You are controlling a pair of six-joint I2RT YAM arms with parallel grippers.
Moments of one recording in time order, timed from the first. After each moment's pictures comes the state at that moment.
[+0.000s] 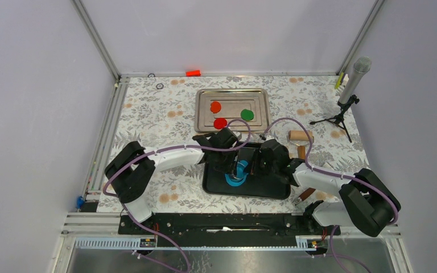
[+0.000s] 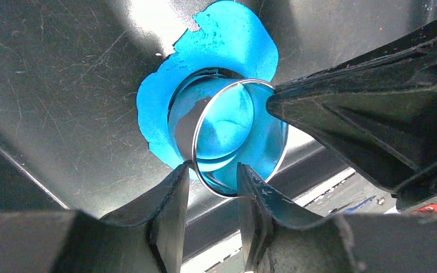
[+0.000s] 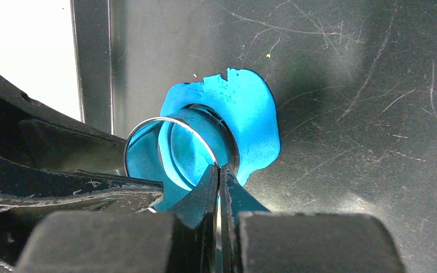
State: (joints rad) left arm -0.92 1.70 1.07 -0.44 0.17 -0.60; right arm 0.68 1.30 0.47 0.04 -0.12 0.80
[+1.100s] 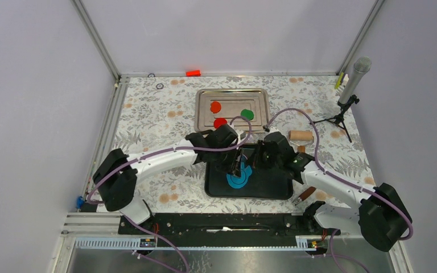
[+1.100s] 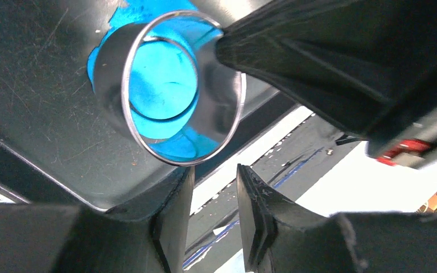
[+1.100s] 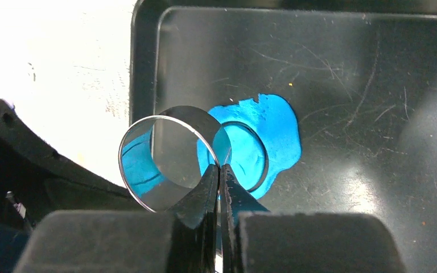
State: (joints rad) left arm -0.95 1.60 1.13 -0.55 0.26 -0.60; right arm 0.68 1.15 0.59 -0.18 -0.07 0.78
